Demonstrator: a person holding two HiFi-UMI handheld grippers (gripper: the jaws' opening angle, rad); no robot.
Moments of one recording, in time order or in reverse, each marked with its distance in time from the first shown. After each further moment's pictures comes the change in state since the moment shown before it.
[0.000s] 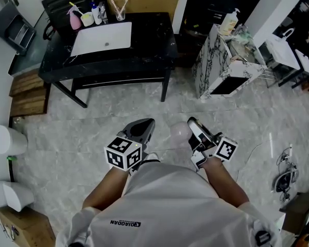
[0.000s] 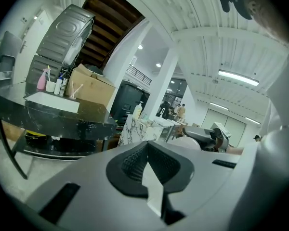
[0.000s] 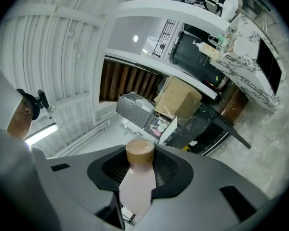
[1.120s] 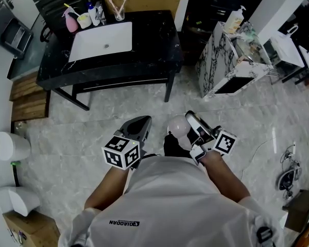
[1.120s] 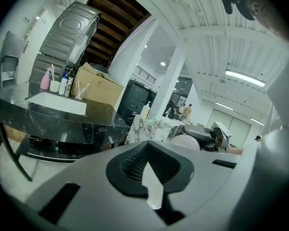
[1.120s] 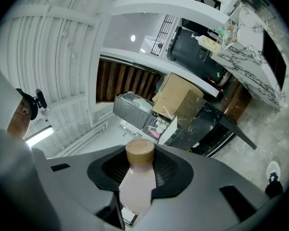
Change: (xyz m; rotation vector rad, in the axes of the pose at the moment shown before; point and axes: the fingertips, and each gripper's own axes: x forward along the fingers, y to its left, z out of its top) left arm 0.026 0.076 0.023 -0.017 0.016 0.046; right arm 0.078 -0.041 0.021 0.024 -0.002 -0.006
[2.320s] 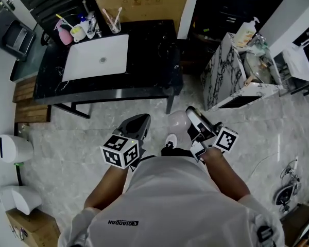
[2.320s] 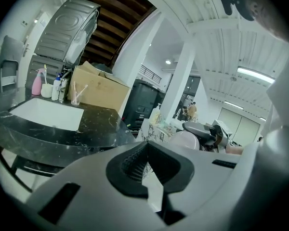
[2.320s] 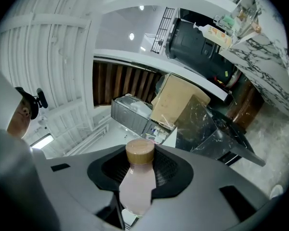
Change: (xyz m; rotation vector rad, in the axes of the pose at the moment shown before) left arm 0.149 0.072 0.087 0.000 0.004 0.079; right arm 0.099 -0.099 0.146 0.023 0.021 0.042
